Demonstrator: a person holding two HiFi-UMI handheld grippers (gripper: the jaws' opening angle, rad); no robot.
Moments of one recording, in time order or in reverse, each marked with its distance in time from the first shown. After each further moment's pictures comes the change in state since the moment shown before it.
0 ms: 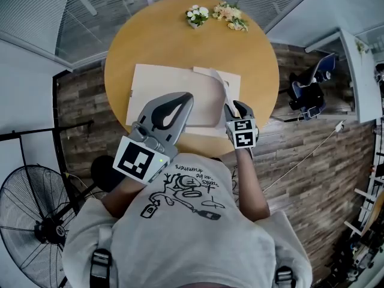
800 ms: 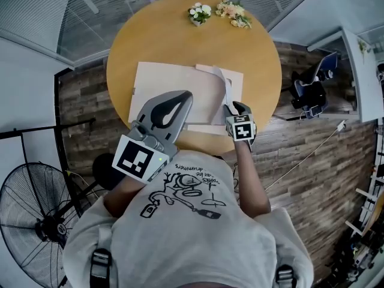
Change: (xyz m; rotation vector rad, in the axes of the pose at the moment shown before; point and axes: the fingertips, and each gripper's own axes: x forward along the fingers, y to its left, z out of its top) left arm -0.012 0.002 -0.003 0.003 0.009 0.010; right arm 0.036 0.007 -0.048 0.065 0.109 0.039
